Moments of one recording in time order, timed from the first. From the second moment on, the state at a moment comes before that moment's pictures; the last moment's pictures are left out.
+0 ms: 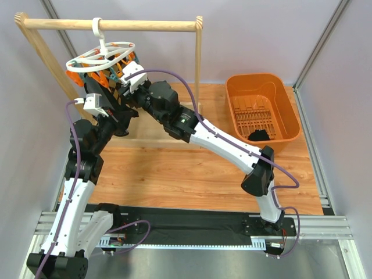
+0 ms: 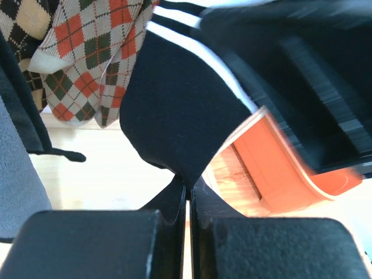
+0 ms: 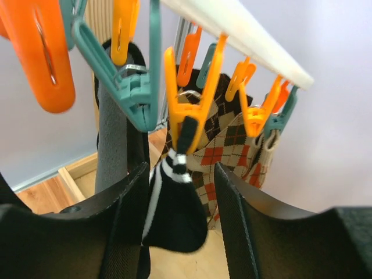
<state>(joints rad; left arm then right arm) -0.10 0.79 0.86 -0.08 0.28 -0.46 1.05 2.05 2.19 -0.03 0.25 -0.25</state>
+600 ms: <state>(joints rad) -0.10 0.79 0.86 -0.08 0.28 -0.46 1.02 2.05 2.31 -0.02 0.21 -0.20</state>
